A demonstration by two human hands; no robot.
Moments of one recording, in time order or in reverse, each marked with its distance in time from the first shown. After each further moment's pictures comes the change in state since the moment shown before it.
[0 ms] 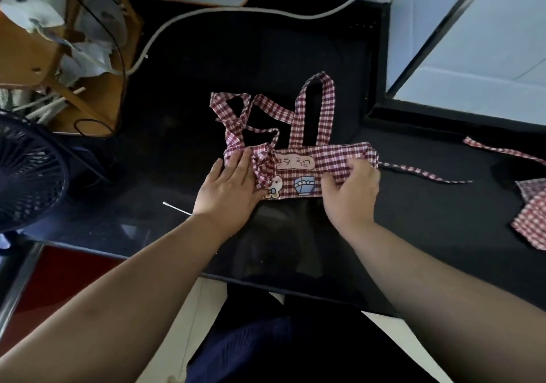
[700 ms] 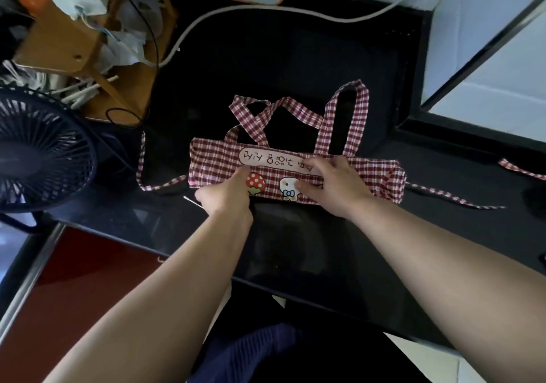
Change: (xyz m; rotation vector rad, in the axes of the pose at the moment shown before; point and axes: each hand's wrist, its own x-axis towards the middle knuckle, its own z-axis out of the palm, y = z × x) left_hand 0.006 0.001 -0.008 -1.962 0.455 -1.334; right_hand 0.036 -0.031 0.021 -0.393 -0.687 -0.323
